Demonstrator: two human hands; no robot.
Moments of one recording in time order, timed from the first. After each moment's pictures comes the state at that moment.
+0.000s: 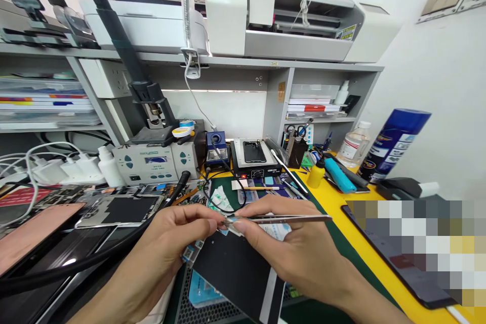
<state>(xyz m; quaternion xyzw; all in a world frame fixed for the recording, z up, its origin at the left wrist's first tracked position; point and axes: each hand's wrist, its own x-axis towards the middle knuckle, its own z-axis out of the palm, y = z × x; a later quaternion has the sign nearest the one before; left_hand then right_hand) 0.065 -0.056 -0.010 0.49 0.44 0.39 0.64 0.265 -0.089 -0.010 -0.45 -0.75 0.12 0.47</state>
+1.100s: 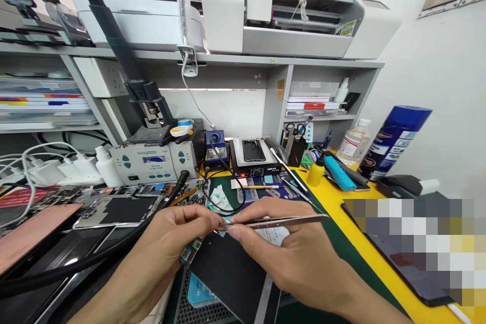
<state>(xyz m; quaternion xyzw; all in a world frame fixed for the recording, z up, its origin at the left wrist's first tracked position) 0.069 -0.054 -0.013 0.48 0.46 0.38 0.64 0.262 -0.093 -0.009 -0.43 -0.76 0.14 0.47</state>
